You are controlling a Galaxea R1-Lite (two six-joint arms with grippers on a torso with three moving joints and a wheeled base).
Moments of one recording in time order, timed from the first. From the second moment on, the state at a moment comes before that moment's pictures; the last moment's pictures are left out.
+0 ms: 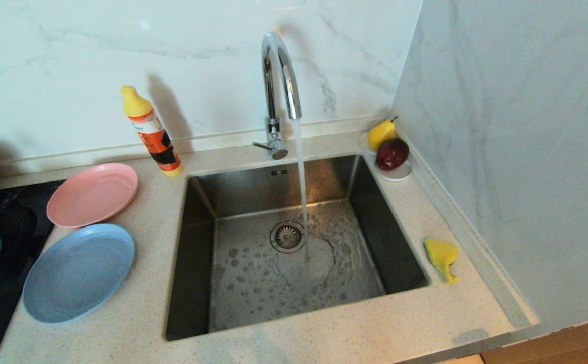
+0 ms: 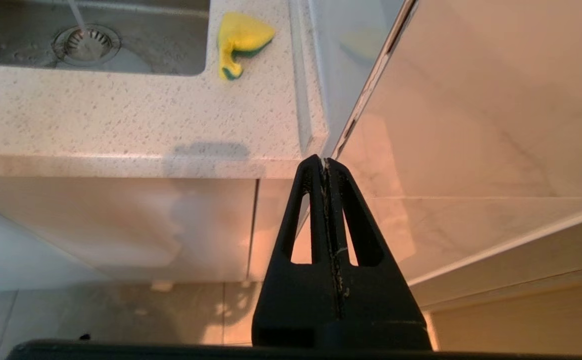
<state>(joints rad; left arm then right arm) 0.00 0.00 -0.02 0.06 -0.01 0.05 0.00 0.02 -0.01 -0.02 0.03 -0.14</state>
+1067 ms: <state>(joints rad) 0.00 0.00 -0.01 0.06 -0.01 0.06 0.00 0.00 0.00 0.00 0.03 -0.08</state>
